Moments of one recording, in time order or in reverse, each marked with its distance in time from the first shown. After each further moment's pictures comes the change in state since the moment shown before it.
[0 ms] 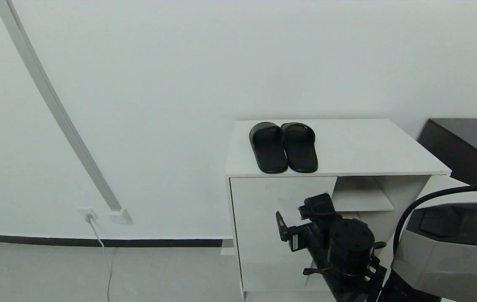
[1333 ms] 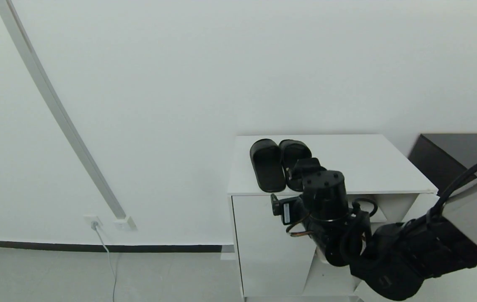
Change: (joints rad) left arm 0.000 0.000 -0.001 0.000 -0.003 0.006; right arm -0.004 -0.195 -0.368 0.804 -0.037 0.189
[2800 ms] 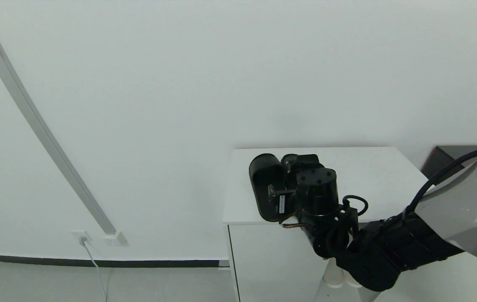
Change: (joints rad) left arm 0.000 0.000 0.001 0.000 -0.002 -0.002; right arm -0.024 0.086 -0.056 -0.096 -0.024 0.038
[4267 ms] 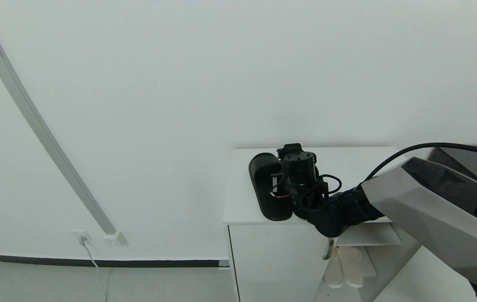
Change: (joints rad) left arm 0.000 0.000 0.000 0.000 0.000 0.000; right arm -0.137 0.265 -0.445 0.181 0.120 -0.068
